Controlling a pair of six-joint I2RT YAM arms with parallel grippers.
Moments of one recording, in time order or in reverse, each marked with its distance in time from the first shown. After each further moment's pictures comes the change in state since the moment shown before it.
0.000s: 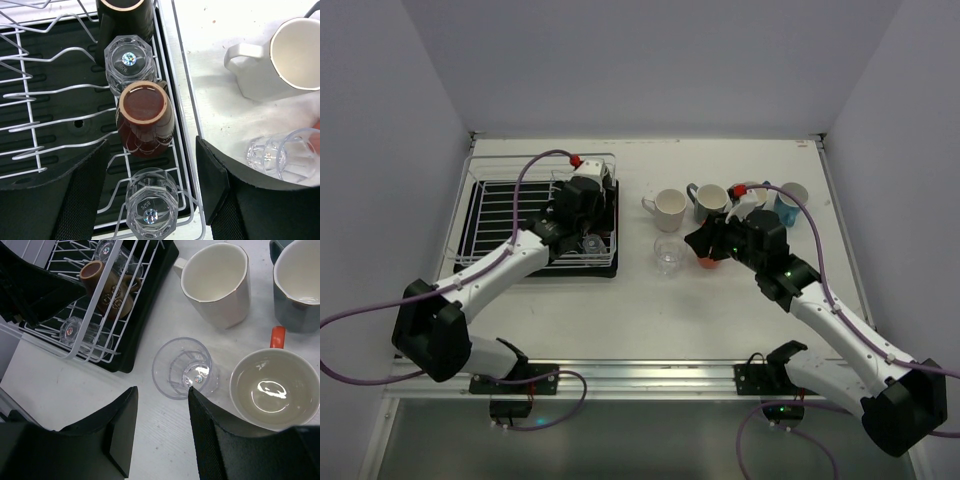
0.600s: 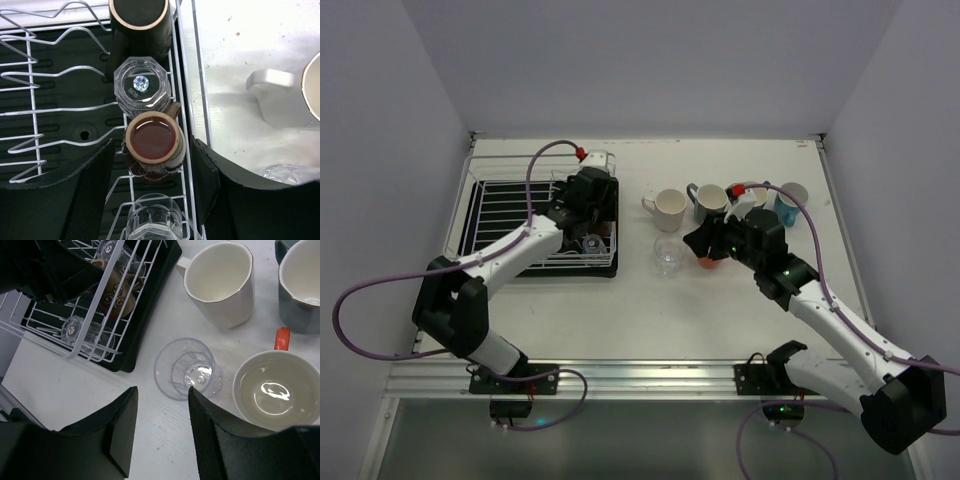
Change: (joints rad) left arm 0.017 0.151 0.100 0.002 -0.078 -0.015; right arm 0.000 0.013 0.000 0.015 -0.014 0.000
